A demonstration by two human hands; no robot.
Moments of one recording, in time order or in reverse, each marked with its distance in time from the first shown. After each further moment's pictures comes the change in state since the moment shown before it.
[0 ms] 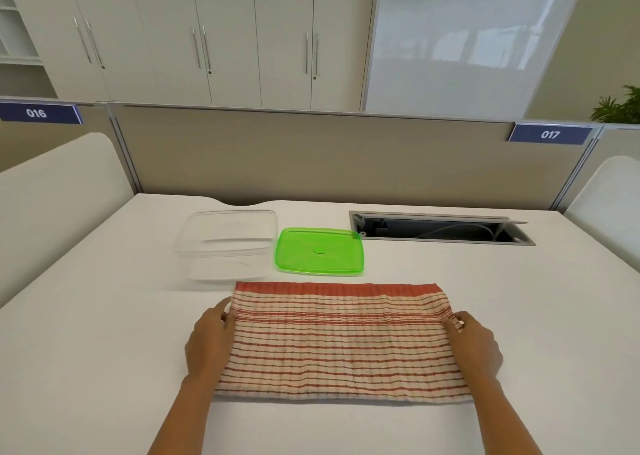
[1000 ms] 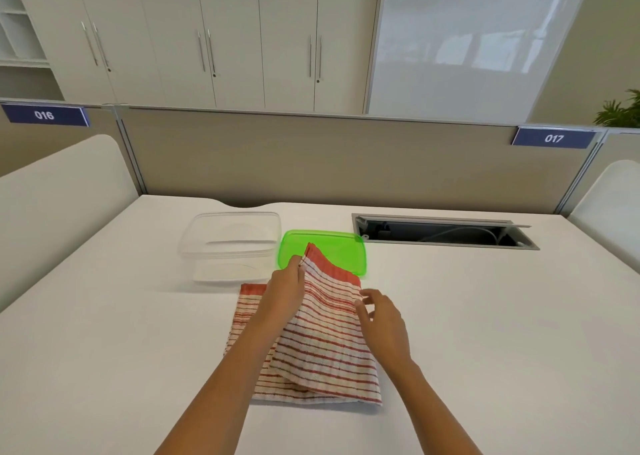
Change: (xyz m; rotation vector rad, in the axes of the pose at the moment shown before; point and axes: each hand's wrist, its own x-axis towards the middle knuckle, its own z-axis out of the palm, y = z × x) left_hand 0.010 0.134 0.001 -0.059 -0.299 0.240; right_hand -0.069 -0.116 0.033 0.250 -0.243 -0.383
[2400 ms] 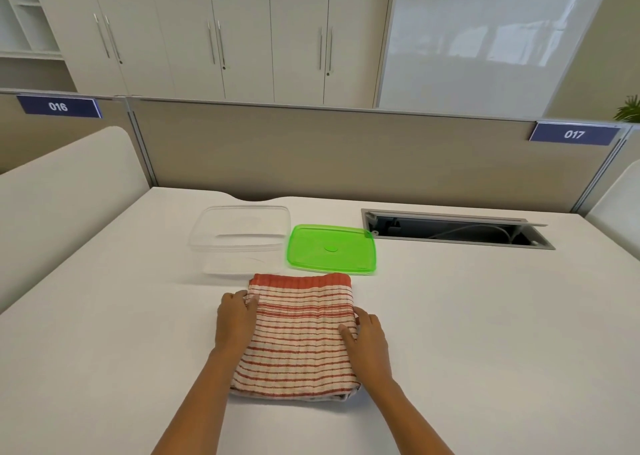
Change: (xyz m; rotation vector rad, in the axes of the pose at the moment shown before) left_hand -0.020 -0.101 0.000 -0.044 0.194 -0.371; right_hand -0.019 0.007 0.051 0.030 -0.104 0.025
